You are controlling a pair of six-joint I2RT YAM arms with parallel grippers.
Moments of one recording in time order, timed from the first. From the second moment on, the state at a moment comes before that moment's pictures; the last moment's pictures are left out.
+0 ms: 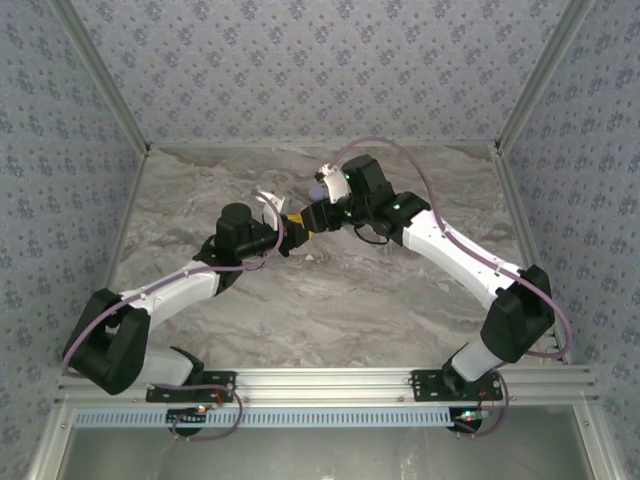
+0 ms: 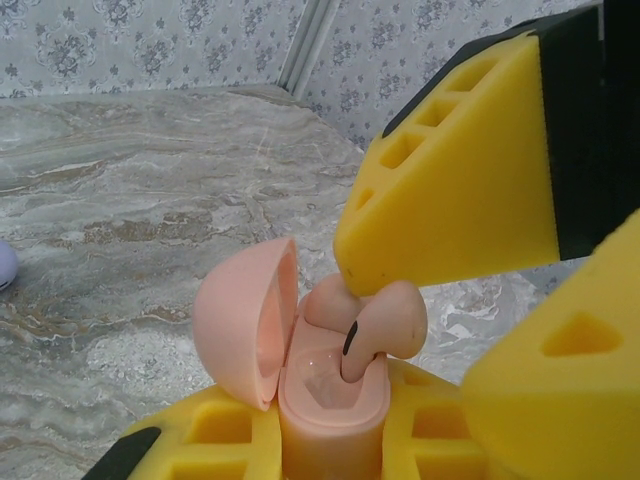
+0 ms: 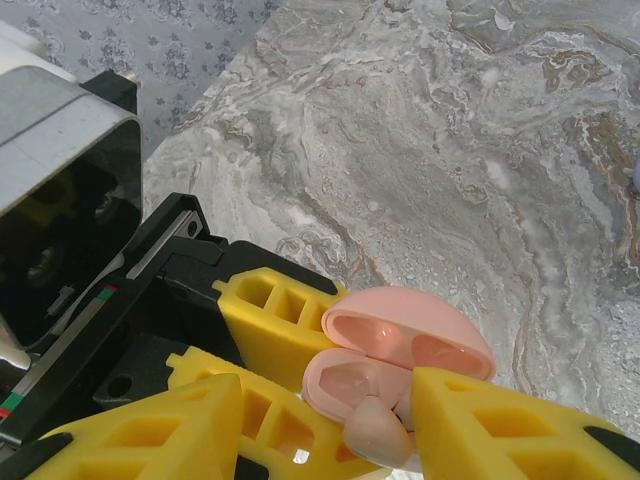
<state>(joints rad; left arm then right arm) -0.55 1.35 0.69 0.44 0.50 -0.33 0.67 1.55 1.38 -0.46 -0.36 0.24</state>
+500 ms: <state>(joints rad) -0.55 1.30 0.69 0.44 0.50 -0.21 0.62 1.42 1.36 -0.47 -0.35 0.25</state>
